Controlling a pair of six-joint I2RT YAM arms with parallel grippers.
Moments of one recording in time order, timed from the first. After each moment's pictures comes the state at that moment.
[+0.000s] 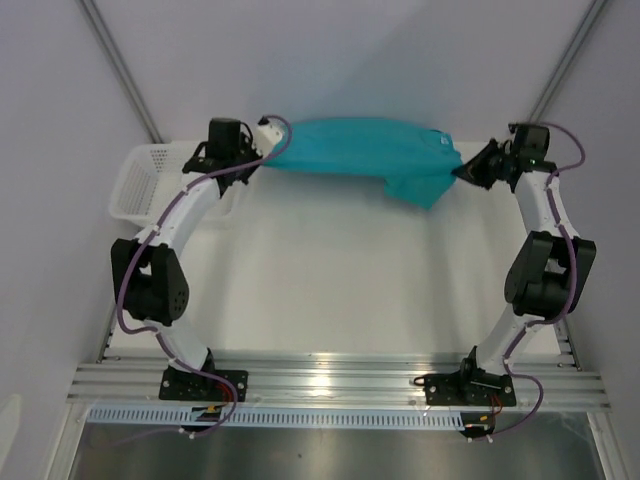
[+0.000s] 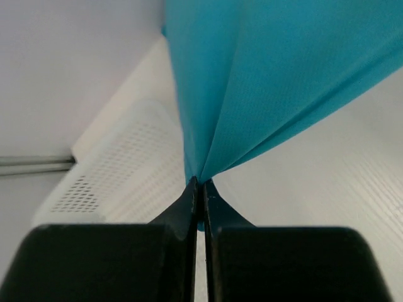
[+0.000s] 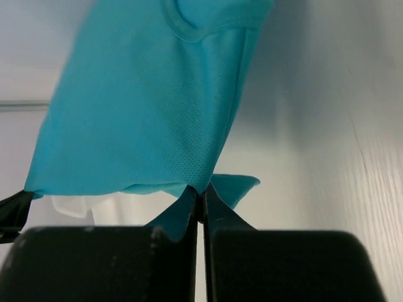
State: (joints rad) left arm -0.20 1.75 1.65 -0.44 0.05 0.63; right arm -0.19 1.84 1.71 -0.46 -0.53 0.60
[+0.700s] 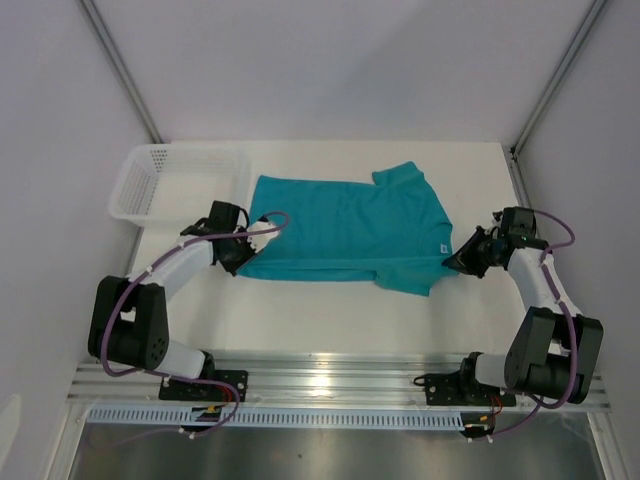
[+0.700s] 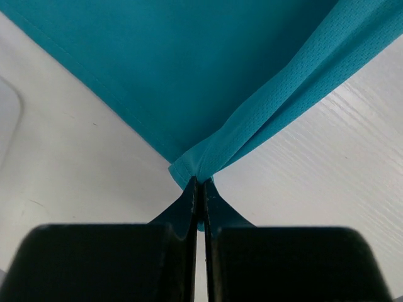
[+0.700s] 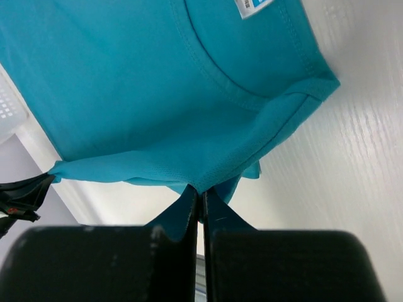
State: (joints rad) left arm -0.20 1.45 0.87 -0.54 0.14 0.72; right arm -0.22 1.32 0.86 -0.60 -0.48 0.51
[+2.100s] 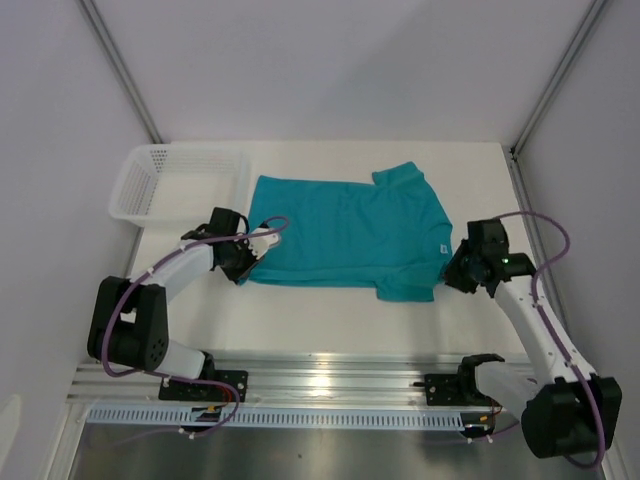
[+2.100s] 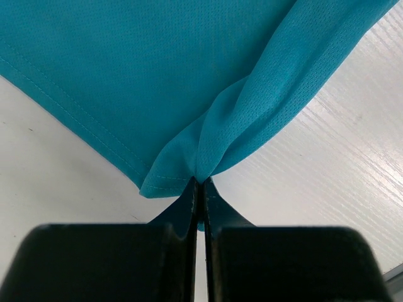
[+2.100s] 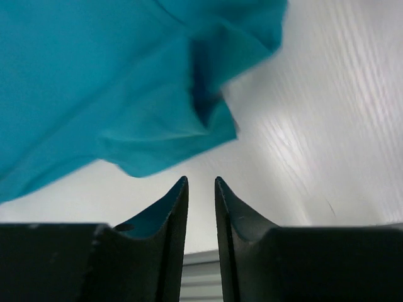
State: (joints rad) left arm -0.20 1.44 0.81 -0.55 0.24 0.67; right arm 0.11 1.00 0.86 -0.81 0.01 0.67
